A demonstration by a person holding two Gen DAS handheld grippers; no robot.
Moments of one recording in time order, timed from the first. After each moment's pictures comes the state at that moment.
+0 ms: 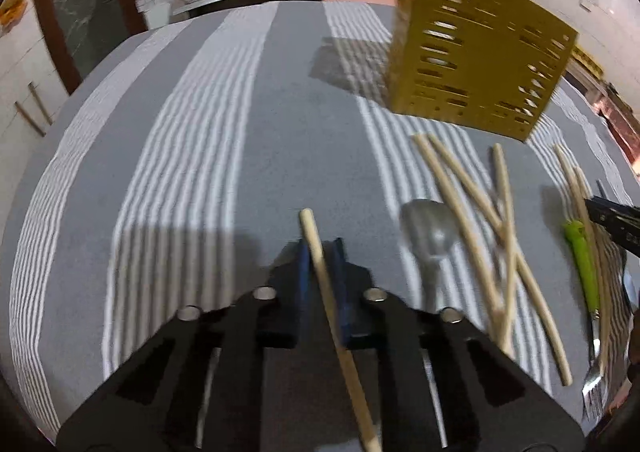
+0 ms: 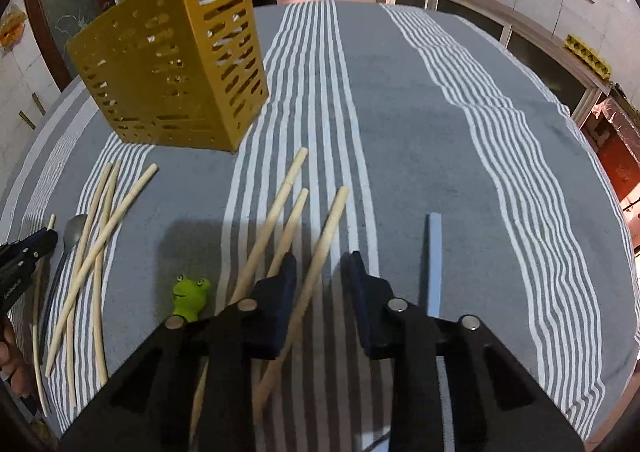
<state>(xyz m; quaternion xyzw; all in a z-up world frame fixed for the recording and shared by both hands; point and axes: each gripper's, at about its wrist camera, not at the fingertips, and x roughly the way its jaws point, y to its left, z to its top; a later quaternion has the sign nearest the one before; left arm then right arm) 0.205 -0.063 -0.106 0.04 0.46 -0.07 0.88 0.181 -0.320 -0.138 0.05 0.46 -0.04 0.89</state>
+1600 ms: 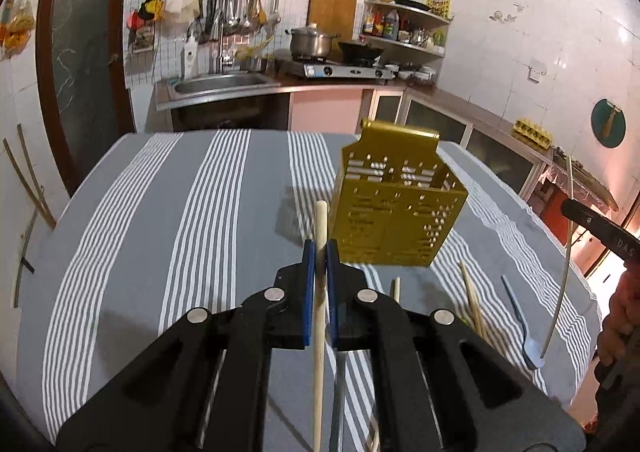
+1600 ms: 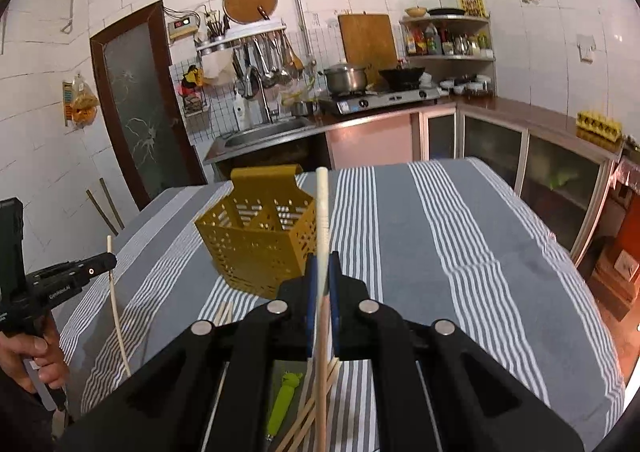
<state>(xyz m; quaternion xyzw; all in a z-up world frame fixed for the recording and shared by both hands) 0.168 -0.053 0.028 -0.01 0.30 -0.13 0.94 0.110 -0.339 0.013 0.09 0.21 0.04 0.97</state>
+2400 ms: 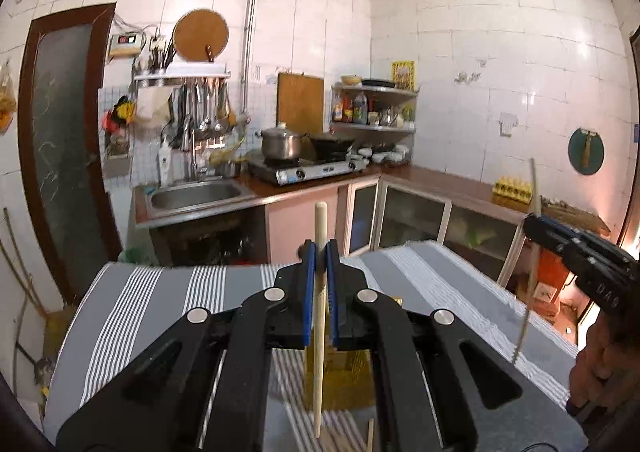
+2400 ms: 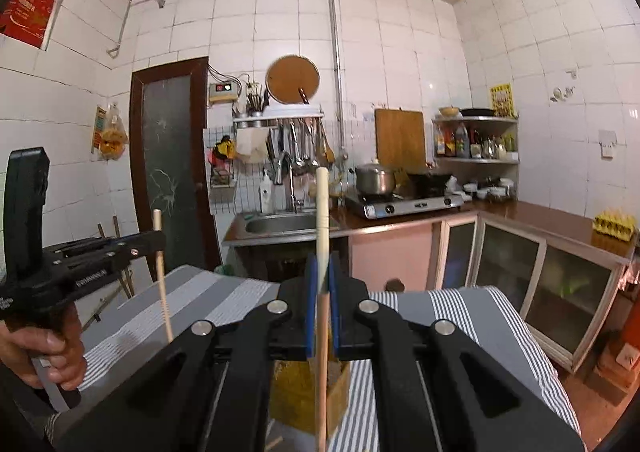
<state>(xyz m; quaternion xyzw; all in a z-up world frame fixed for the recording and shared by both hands) 0.219 -0.101 0.151 0.01 0.13 -0.17 0.98 0.151 -0.299 0.131 0.03 0.04 0.07 1.00</state>
